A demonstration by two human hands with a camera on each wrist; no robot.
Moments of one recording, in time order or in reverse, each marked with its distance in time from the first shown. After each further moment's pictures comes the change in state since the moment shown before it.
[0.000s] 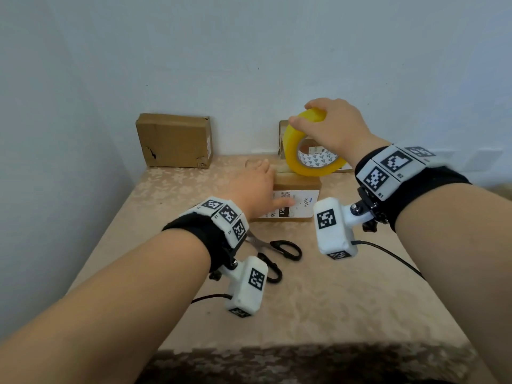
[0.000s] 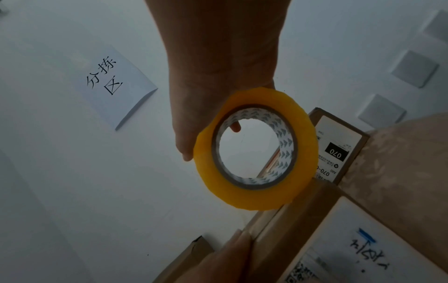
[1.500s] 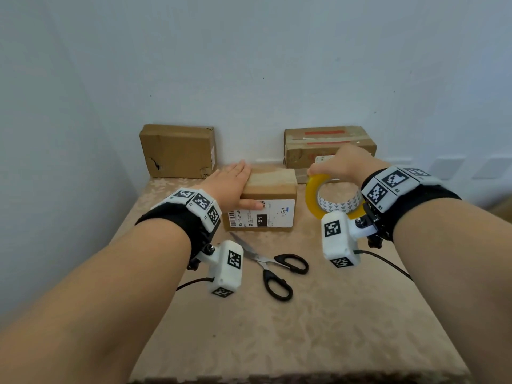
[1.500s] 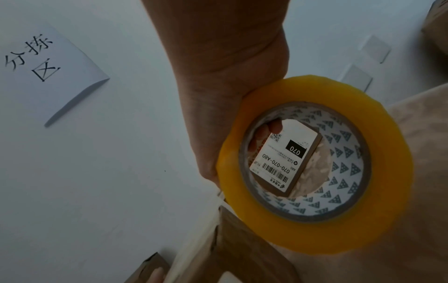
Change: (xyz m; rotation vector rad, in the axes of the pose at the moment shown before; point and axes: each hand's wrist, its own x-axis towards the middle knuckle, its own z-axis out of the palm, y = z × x) left_hand 0.011 -0.070 -0.002 -0.023 -0.185 -0.043; right_hand 0.009 0.034 0.023 -0.119 -0.289 0.311
